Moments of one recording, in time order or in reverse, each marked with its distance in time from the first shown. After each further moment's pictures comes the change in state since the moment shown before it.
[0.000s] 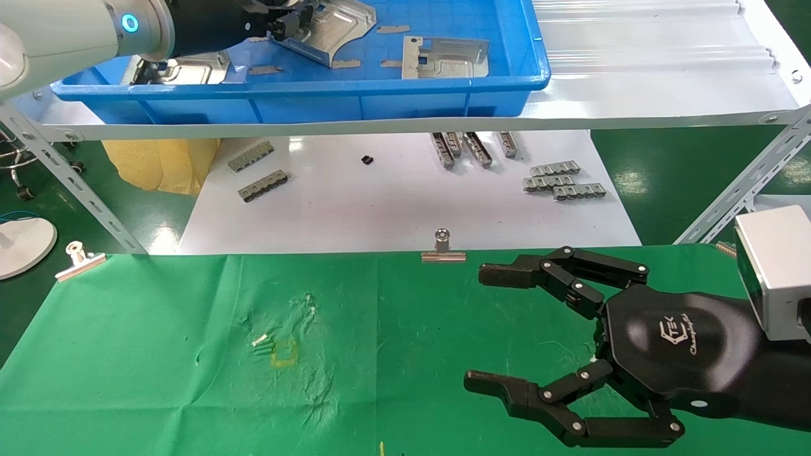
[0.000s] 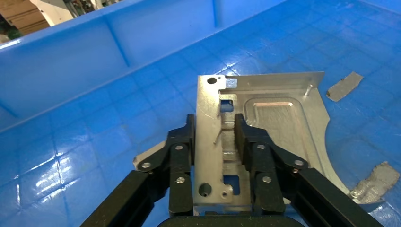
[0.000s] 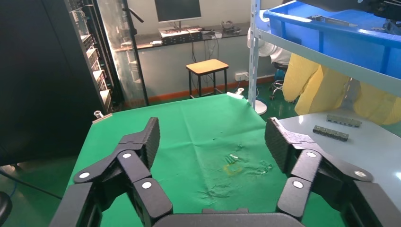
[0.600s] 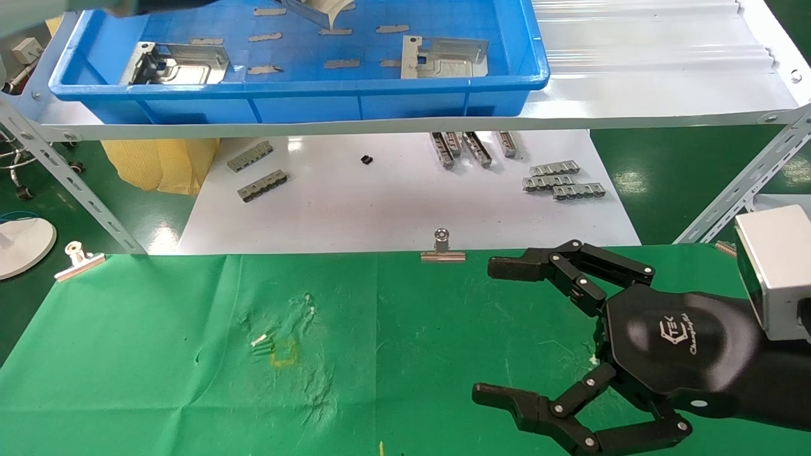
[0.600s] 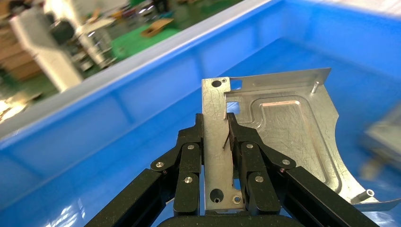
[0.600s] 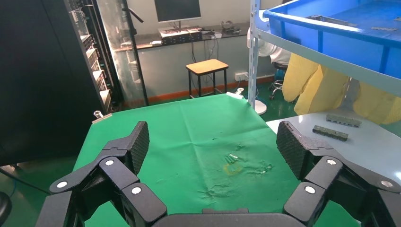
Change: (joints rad) left arm -0.039 -0.082 -0.033 -0.064 -0.055 0.190 0.090; right arm 0.000 0.000 0.000 0.000 0.000 0.000 0.000
